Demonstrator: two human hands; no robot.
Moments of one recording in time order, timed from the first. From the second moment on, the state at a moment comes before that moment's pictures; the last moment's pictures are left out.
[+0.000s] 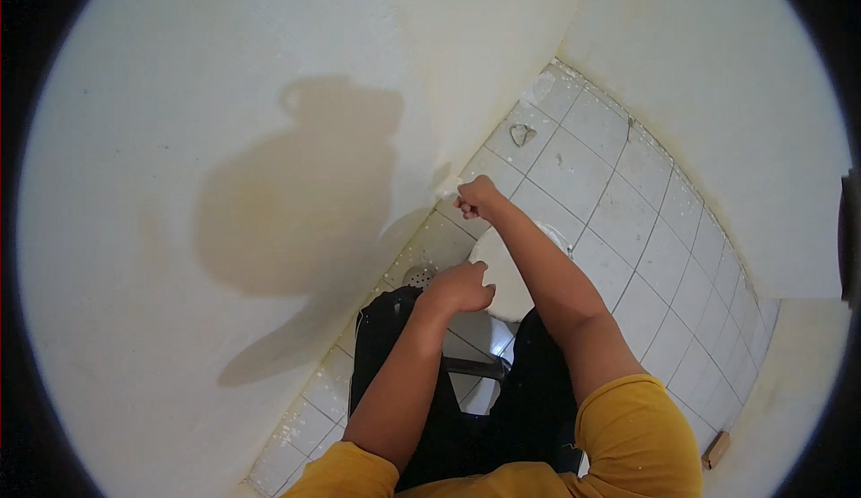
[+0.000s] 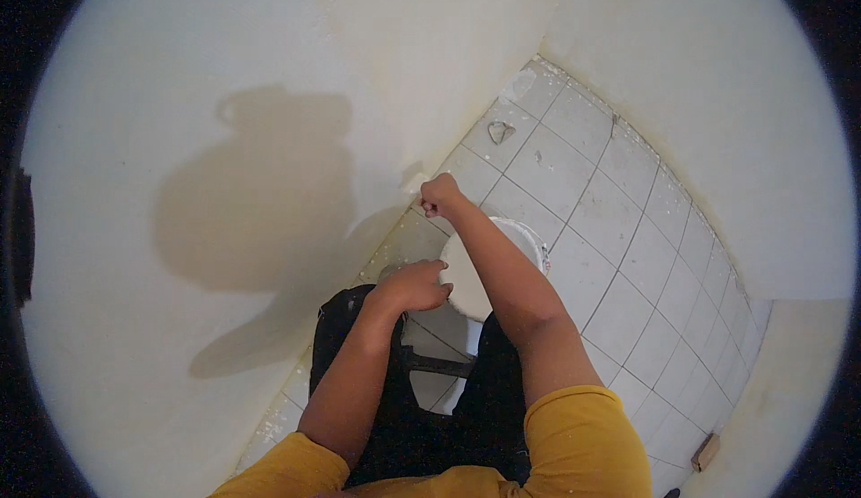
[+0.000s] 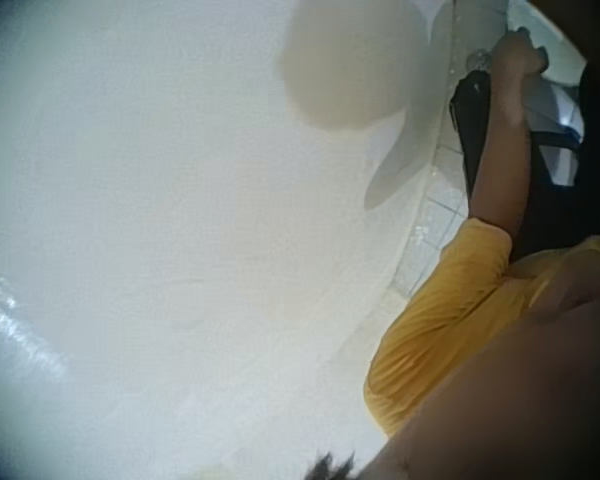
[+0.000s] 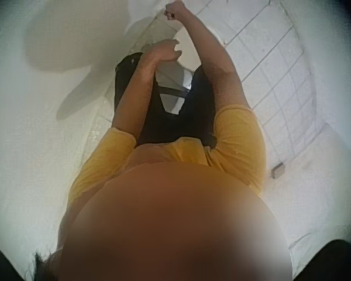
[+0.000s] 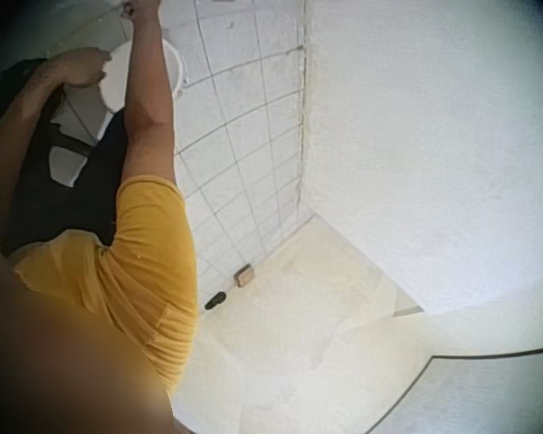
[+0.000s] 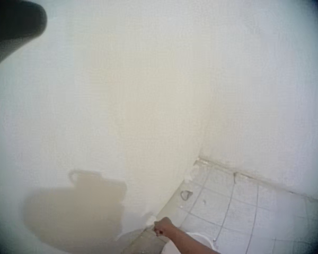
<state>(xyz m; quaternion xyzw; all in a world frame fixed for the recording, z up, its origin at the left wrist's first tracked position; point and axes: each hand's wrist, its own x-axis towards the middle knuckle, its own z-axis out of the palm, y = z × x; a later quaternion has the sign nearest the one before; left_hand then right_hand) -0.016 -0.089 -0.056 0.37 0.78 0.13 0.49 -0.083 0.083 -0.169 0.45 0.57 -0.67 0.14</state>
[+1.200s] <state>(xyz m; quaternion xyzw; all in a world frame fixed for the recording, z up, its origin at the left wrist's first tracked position) -0.017 -0.092 -0.057 0.37 0.77 0.14 0.50 -0.054 0.105 -0.094 0.33 0.60 -0.72 0.13</state>
